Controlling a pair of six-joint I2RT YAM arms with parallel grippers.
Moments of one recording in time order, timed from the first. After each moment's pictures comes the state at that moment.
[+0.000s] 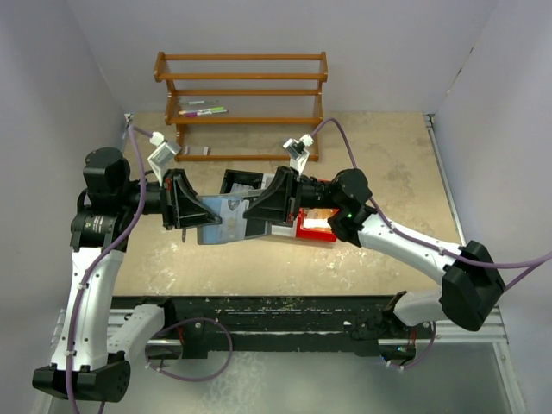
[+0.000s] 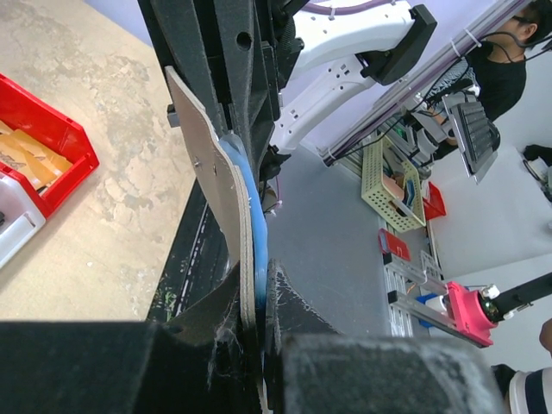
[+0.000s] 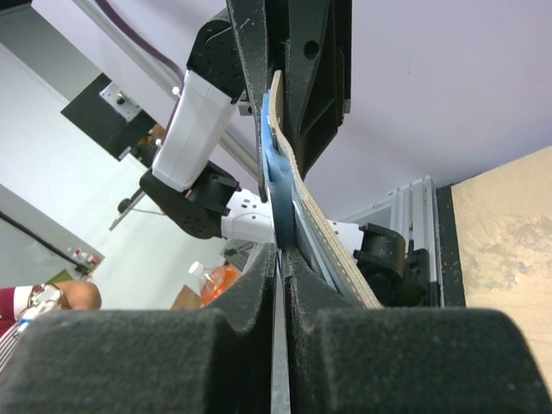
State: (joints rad) left arm -0.05 0.90 1.18 -0.57 1.45 -0.35; right arm 0.78 1.37 0.94 0.87 -0.85 1.09
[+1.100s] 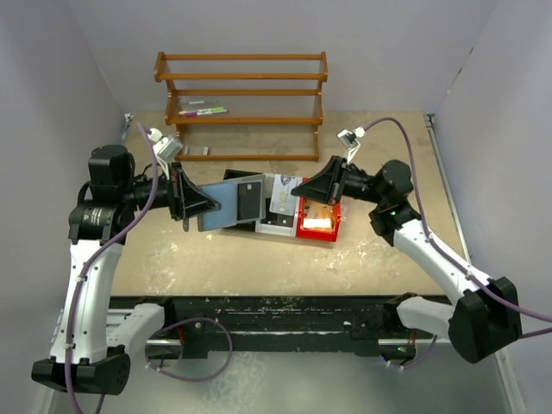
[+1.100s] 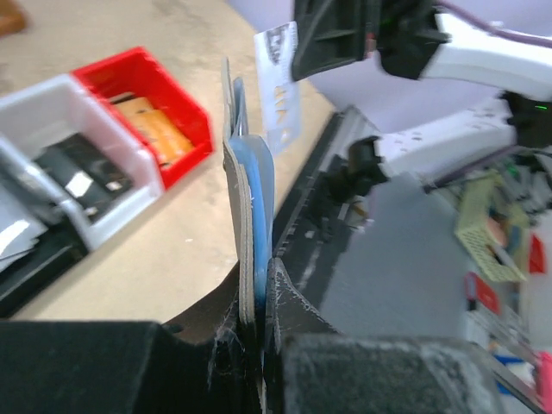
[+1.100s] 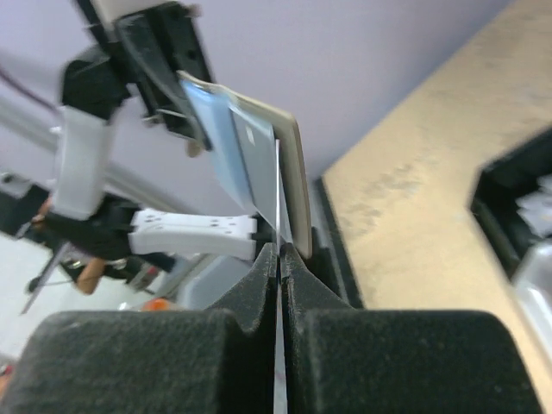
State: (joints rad) left arm -0.05 0.94 1.23 -0.75 1.20 -0.16; right arm 0.43 1.18 0.79 0.68 -0.93 1.04
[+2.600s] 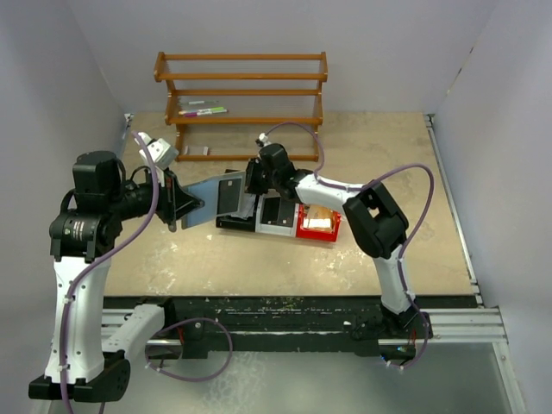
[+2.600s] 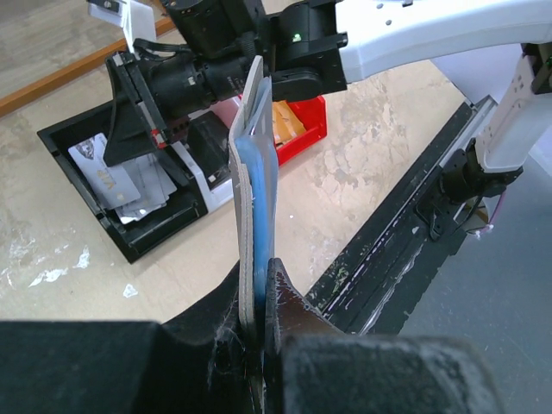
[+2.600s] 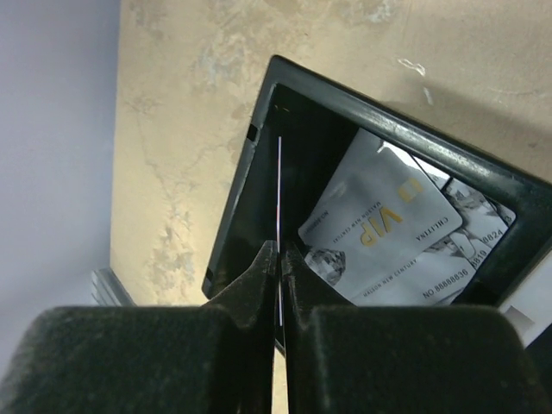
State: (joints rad) left arm -0.05 0.91 1.38 -1.01 0.82 0.09; right arm 0.71 2.11 1.50 0.08 -0.22 0.81
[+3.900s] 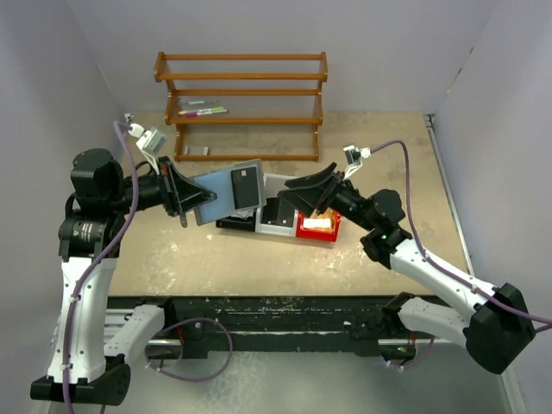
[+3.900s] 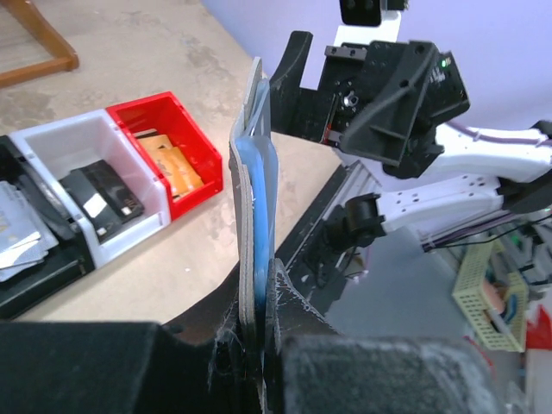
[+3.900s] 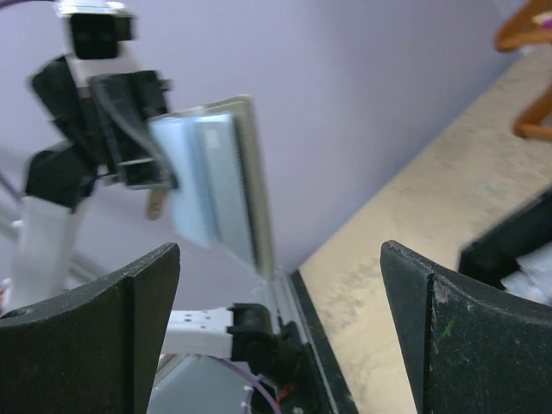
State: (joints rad) left arm -0.05 0.87 1.28 -0.69 1.00 -0.34; right arm 0.63 1.06 0.65 0.70 -0.41 0.91
